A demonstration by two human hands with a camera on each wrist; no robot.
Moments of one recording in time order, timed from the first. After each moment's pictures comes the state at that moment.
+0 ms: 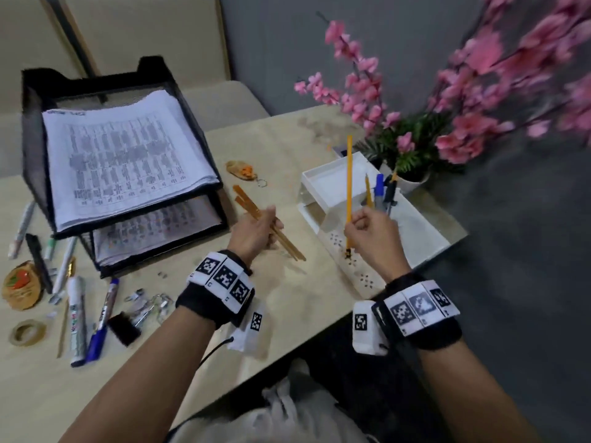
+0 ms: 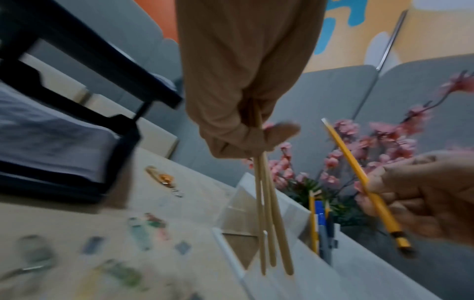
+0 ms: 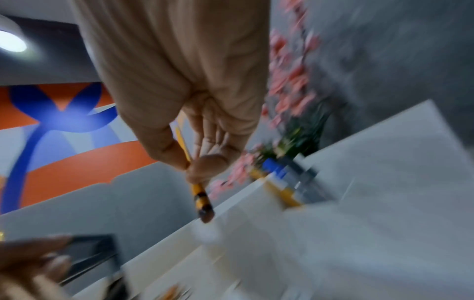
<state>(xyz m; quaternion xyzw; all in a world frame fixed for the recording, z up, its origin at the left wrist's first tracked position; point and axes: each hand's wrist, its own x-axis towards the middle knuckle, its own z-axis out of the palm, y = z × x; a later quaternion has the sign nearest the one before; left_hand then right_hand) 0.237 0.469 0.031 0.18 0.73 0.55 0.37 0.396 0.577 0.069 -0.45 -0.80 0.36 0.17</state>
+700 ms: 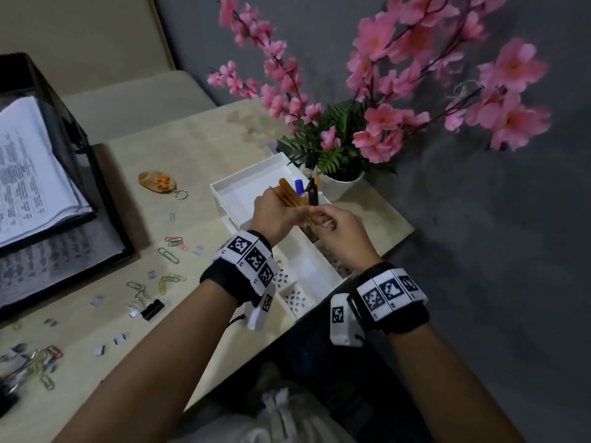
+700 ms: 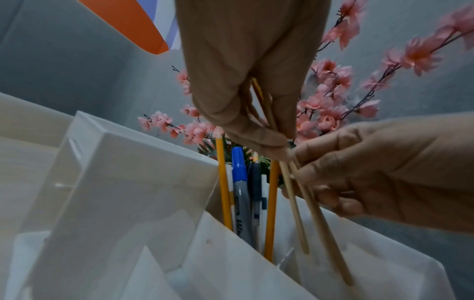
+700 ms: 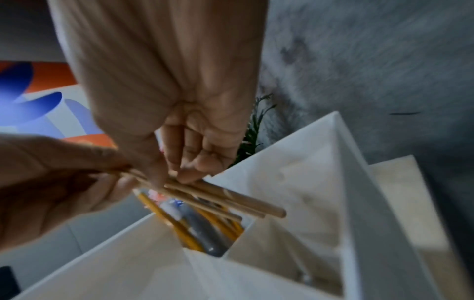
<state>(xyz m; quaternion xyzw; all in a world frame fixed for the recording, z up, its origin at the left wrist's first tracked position) 0.325 0.644 0.045 0.32 0.74 0.49 0.34 0.452 0.703 0.035 -0.39 -0.82 0.38 0.14</state>
